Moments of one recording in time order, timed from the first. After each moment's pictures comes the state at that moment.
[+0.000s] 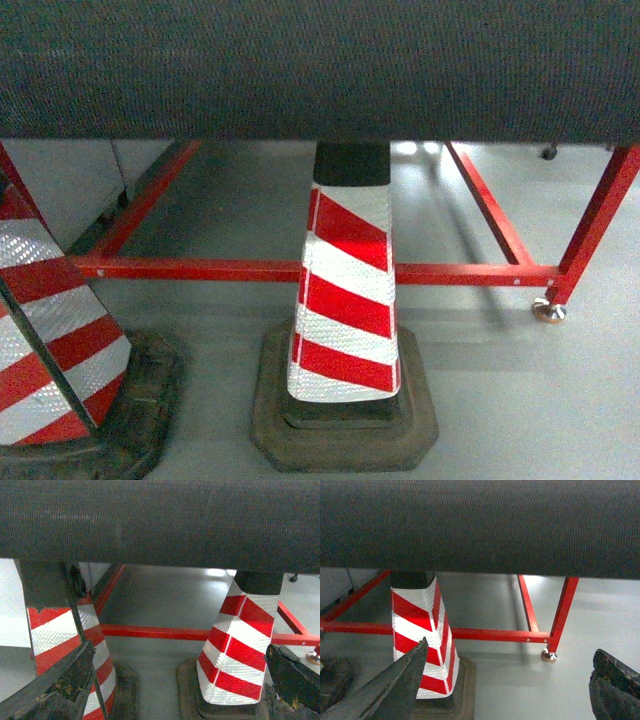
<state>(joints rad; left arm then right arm) 0.00 0.01 0.01 0.00 0.00 -0.01 0.00 0.01 0.01 -0.01 0.00 0.00</state>
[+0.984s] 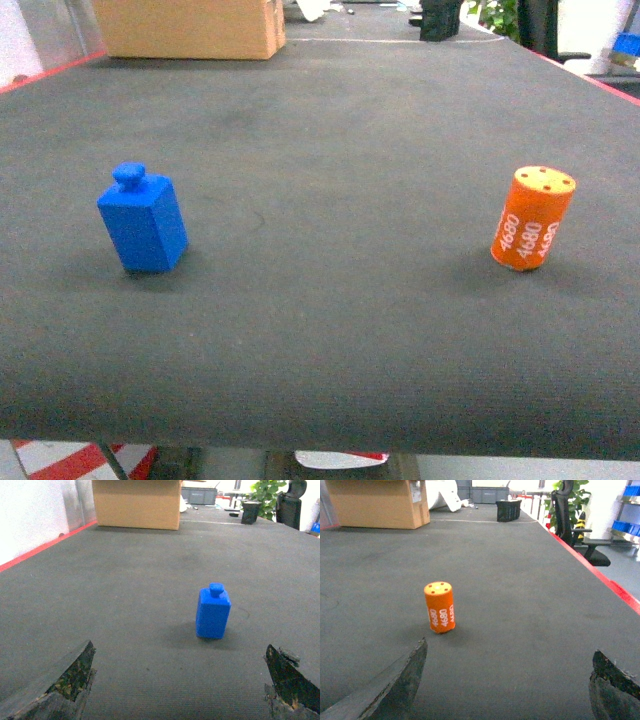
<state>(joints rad) 0.00 0.01 0.01 0.00 0.00 0.00 0.00 0.01 0.01 -0.01 0.00 0.00</state>
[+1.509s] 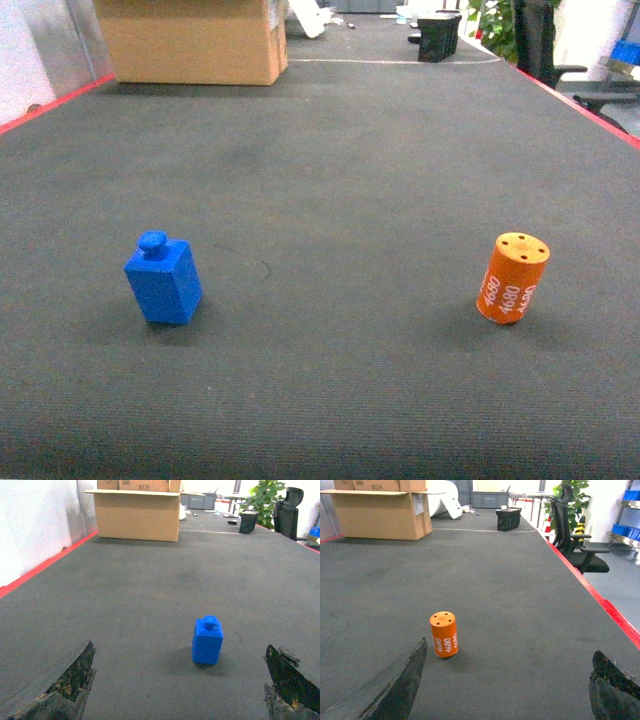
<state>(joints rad) 0.00 0.01 0.01 0.00 0.00 0.00 0.00 0.01 0.01 -0.01 0.00 0.00</state>
